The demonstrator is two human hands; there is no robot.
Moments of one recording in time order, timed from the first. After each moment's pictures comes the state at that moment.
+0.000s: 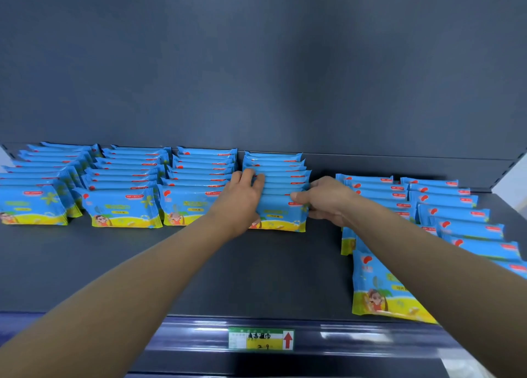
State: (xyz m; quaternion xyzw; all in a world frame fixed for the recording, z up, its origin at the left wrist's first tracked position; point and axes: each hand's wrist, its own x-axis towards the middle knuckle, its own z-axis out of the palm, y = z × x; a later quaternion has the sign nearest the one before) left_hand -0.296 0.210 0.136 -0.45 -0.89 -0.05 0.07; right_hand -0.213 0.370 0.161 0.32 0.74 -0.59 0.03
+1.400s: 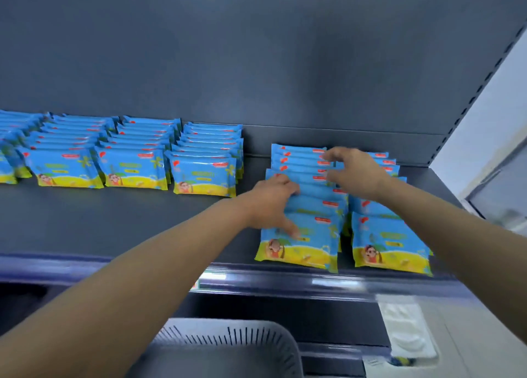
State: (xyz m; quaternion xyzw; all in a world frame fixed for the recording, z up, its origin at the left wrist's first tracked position) left_hand -0.151 0.333 0.141 -0.53 -0.83 -0.12 -0.11; right_hand -0.073 0.509 0.175 0.18 0.95 -0.23 -0.10
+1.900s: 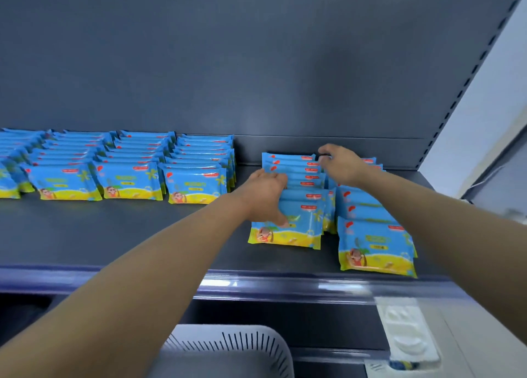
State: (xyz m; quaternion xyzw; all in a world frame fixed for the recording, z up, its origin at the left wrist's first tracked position) left_hand -0.160 0.356 0.150 -0.50 -0.86 -0.06 -0.04; right_hand -0.097 0.545 0.176 0.22 0.94 -0.24 -0.05
